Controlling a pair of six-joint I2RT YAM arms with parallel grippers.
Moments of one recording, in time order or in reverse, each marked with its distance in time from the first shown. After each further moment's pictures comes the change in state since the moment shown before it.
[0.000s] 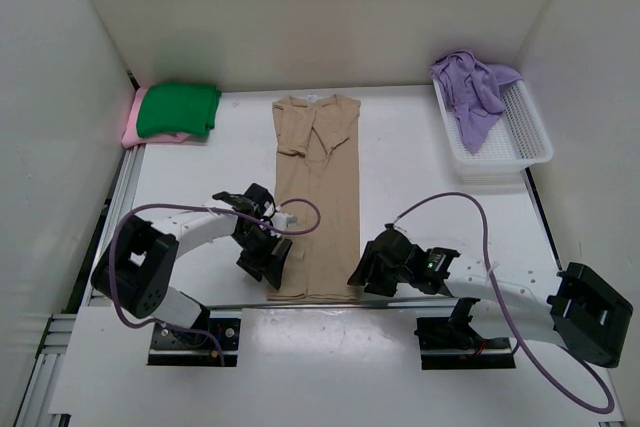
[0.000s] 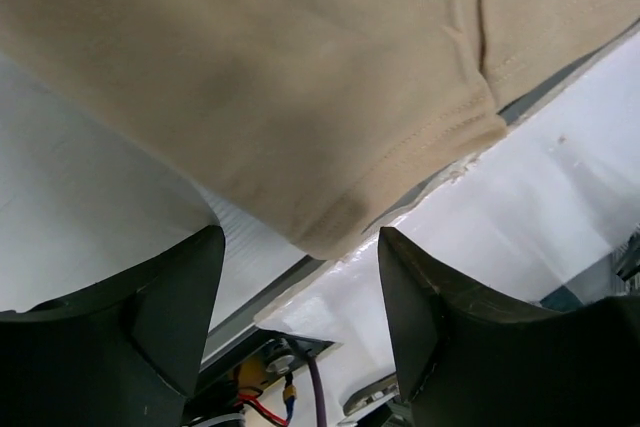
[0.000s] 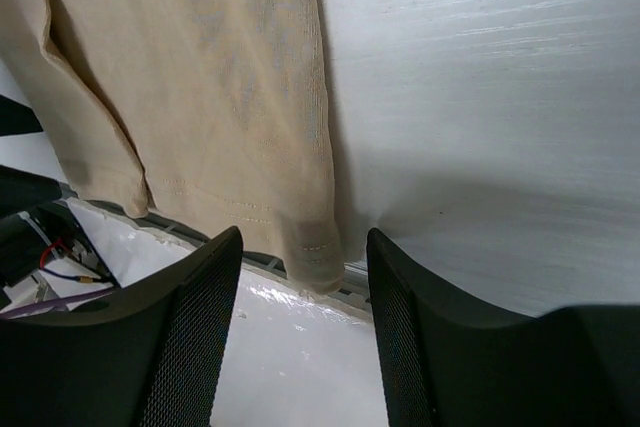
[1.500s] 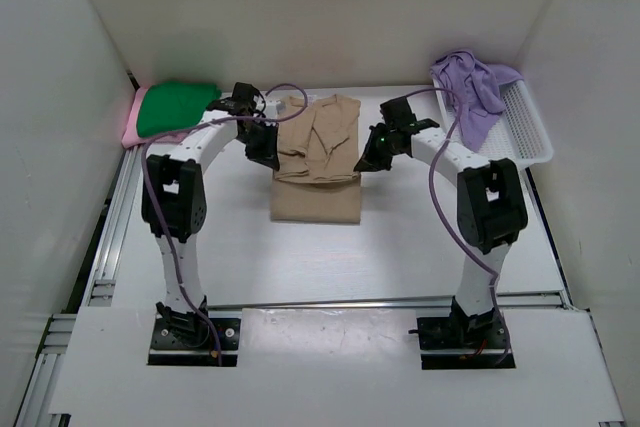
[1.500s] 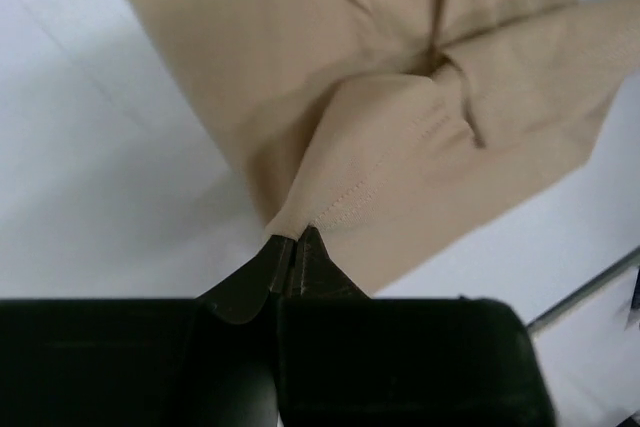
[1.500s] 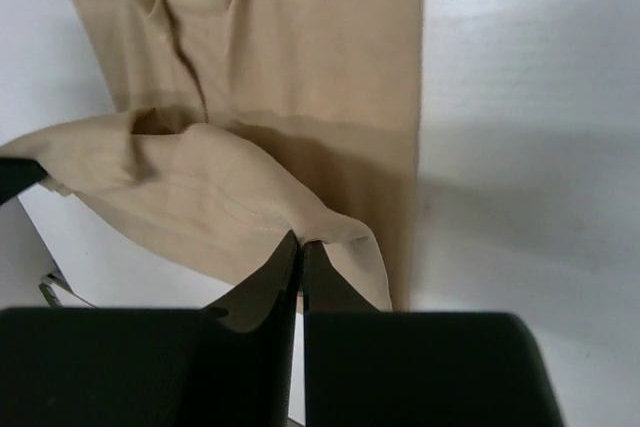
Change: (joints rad) left arm 0.277 0.522 0.937 -0.066 -0.064 0.000; right arm -0.627 0.835 1.051 -0.254 -0.301 -0.585
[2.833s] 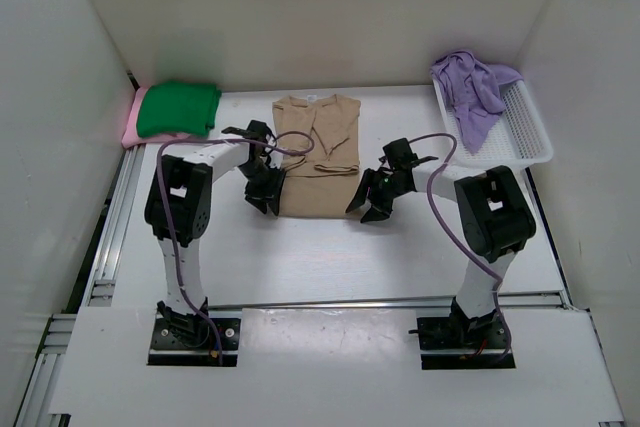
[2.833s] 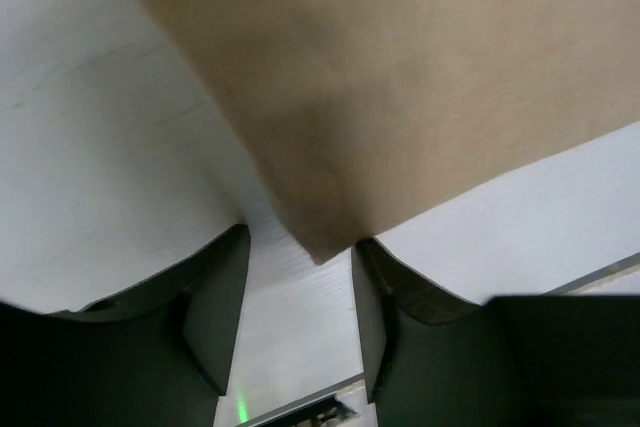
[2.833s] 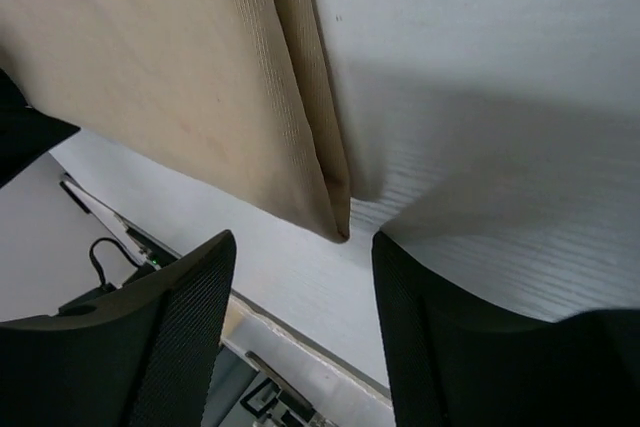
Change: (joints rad) left arm -0.056 0.008 -0.258 -0.051 -0.106 -0.001; right arm 0.011 -0.055 -0.378 0.124 -0.218 0.079
